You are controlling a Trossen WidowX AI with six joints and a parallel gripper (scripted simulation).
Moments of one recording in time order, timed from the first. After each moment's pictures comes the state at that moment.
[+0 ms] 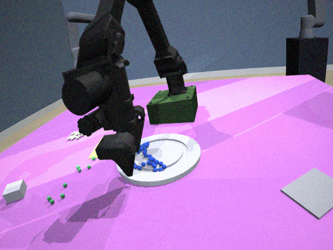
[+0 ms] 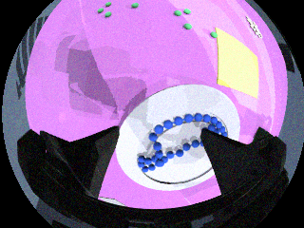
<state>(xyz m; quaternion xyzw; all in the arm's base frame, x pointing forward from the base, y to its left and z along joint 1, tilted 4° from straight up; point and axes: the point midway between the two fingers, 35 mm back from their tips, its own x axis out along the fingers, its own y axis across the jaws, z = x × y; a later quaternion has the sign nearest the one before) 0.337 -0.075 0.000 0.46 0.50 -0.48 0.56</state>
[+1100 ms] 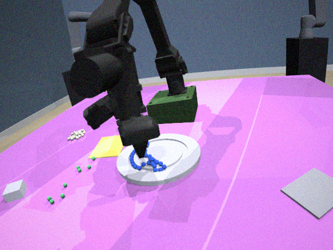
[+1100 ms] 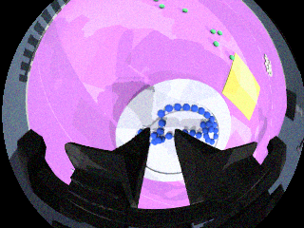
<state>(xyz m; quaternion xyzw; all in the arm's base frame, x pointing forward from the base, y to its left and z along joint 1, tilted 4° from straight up) 0.340 -0.052 0.022 0.36 0.57 -0.38 0.63</state>
